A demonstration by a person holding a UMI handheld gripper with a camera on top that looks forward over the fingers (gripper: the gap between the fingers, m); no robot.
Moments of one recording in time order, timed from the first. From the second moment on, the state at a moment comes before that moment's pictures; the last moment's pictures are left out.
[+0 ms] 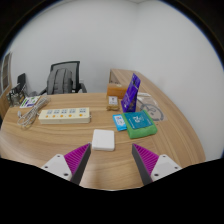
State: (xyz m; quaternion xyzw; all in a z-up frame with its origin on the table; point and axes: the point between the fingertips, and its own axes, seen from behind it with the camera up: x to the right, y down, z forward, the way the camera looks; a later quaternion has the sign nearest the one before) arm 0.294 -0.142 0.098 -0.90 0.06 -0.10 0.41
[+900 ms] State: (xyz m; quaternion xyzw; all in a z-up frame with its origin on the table) arm 0.167 -0.289 0.213 -0.90 0.05 -0.11 0.43
